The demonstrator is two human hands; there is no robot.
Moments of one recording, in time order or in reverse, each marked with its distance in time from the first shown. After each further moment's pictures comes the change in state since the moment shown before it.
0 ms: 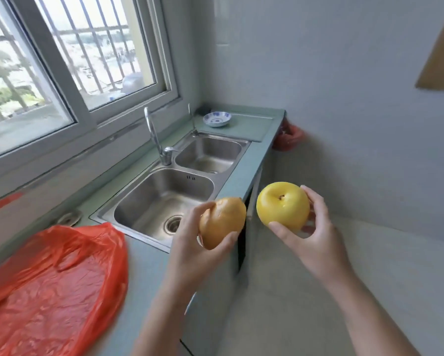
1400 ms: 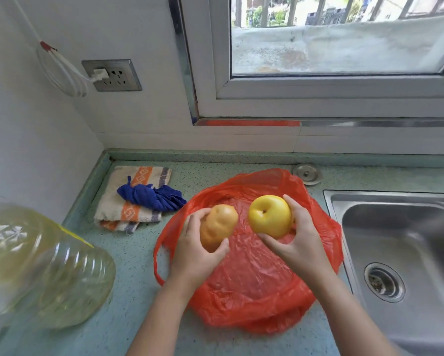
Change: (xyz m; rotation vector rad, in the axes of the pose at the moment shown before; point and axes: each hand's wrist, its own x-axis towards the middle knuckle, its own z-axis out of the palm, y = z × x) left_hand -0.068 -0.216 -0.253 0.391 0.899 -0.812; right_hand -0.006 -0.059 0.482 0.128 -1.257 -0.403
